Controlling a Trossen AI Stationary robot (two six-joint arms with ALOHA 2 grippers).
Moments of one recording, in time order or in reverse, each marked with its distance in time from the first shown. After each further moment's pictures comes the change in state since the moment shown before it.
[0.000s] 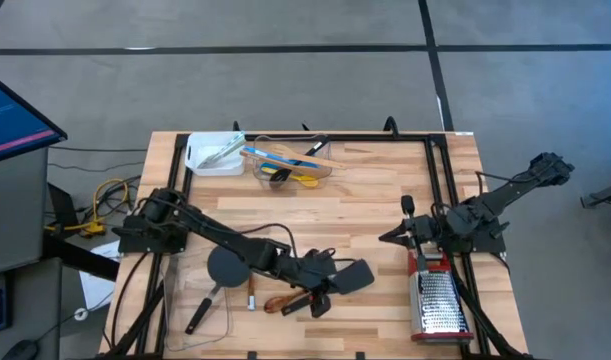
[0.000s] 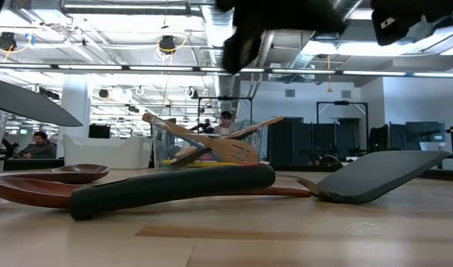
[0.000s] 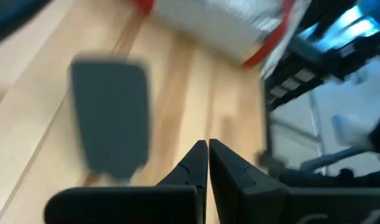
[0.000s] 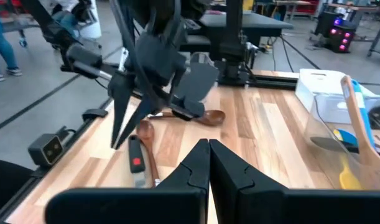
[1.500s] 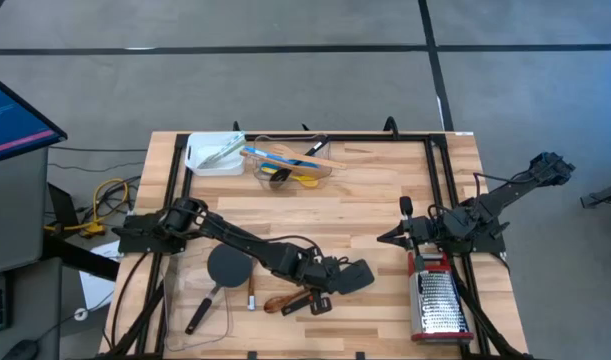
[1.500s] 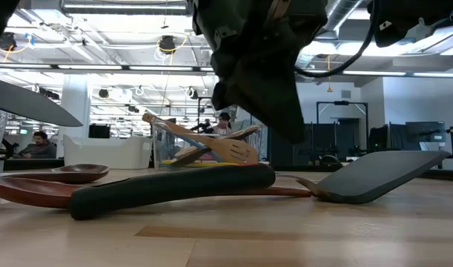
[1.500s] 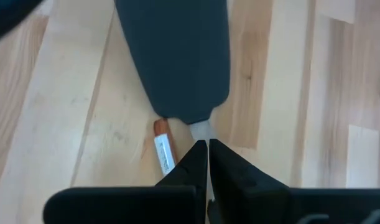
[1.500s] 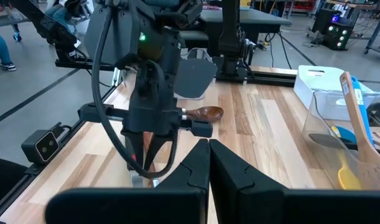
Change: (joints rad) left arm 0.025 0.193 0.243 -0.479 -0.001 0.138; right arm -0.002 0.031 0.000 0.015 0.008 0.000
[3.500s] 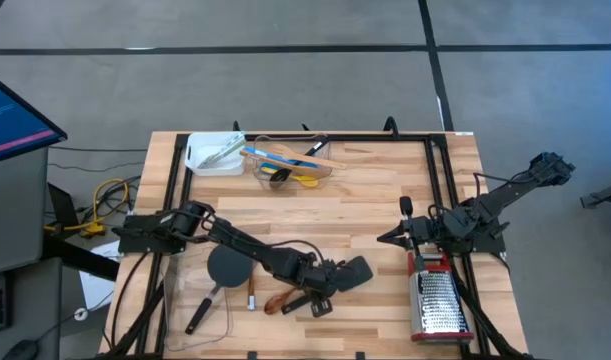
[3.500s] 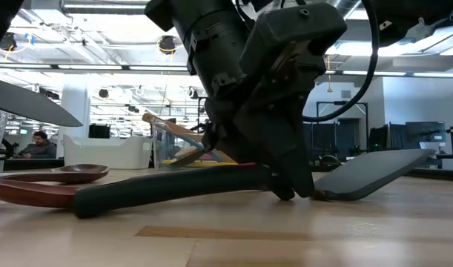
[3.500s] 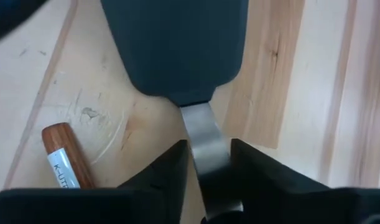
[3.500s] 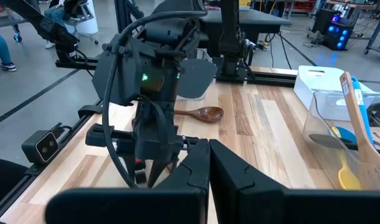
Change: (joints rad) left arm -0.009 0.078 -0.076 0.123 0.058 -0.116; right arm 0.000 0.000 0.000 0.002 0.000 0.000
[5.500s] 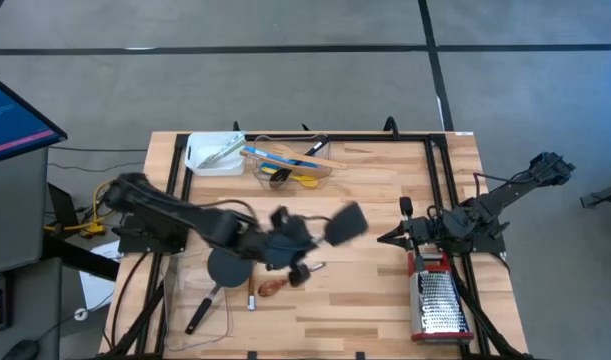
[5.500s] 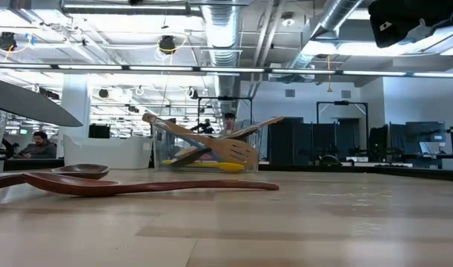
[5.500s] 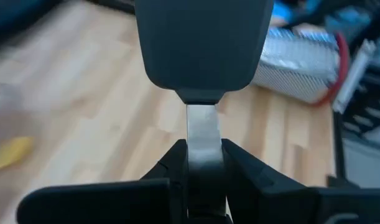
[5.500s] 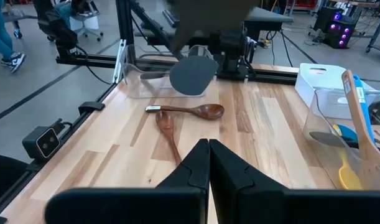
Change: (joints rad) left arm -0.029 -0.545 -0.003 -0.205 -0.423 0.105; right arm 0.002 0.000 0.001 -0.014 -0.003 0.000
